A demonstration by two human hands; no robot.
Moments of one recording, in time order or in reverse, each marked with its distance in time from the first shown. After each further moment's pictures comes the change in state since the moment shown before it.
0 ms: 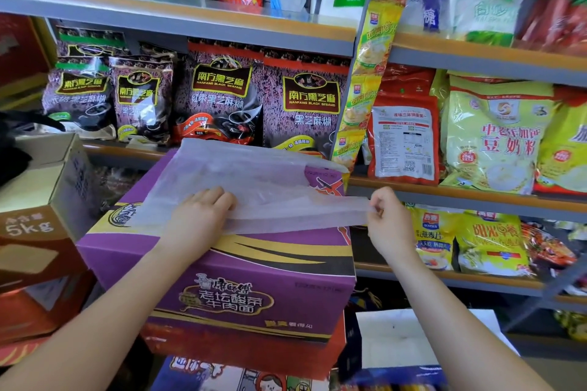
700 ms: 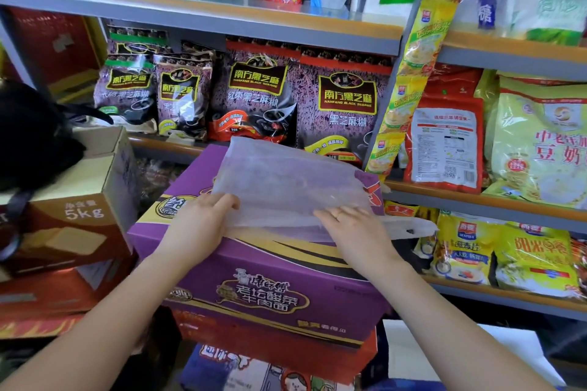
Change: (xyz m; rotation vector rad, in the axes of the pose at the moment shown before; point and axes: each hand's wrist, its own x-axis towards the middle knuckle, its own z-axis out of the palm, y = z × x) left_hand -0.035 -0.031 -0.033 -0.089 -0.169 -0.193; right_hand -0.026 -0.074 0.046 -0.622 -0.357 -0.790
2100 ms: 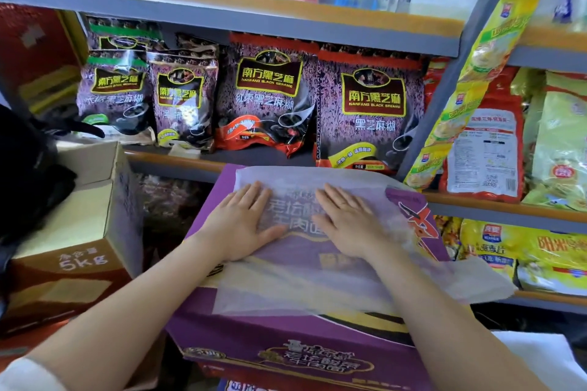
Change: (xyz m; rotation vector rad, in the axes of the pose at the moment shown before) left_hand 0.081 -0.065 0.031 0.082 -0.546 -0.054; right_hand 0.130 0.002 0.058 0.193 -0.359 0.296
